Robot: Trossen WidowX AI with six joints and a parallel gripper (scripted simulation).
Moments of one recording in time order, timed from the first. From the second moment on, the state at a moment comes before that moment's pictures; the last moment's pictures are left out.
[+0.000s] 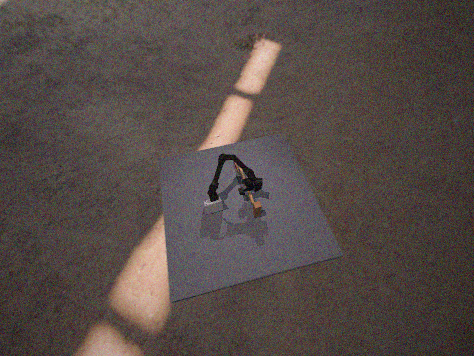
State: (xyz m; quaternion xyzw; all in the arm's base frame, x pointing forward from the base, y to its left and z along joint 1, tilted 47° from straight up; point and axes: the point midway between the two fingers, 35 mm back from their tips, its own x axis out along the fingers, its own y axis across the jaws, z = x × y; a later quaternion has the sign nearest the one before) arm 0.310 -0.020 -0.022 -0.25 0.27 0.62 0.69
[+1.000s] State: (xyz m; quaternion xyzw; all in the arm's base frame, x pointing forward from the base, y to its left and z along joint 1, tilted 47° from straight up) arm 0.308 -0.003 -0.036 -0.25 0.27 0.63 0.69
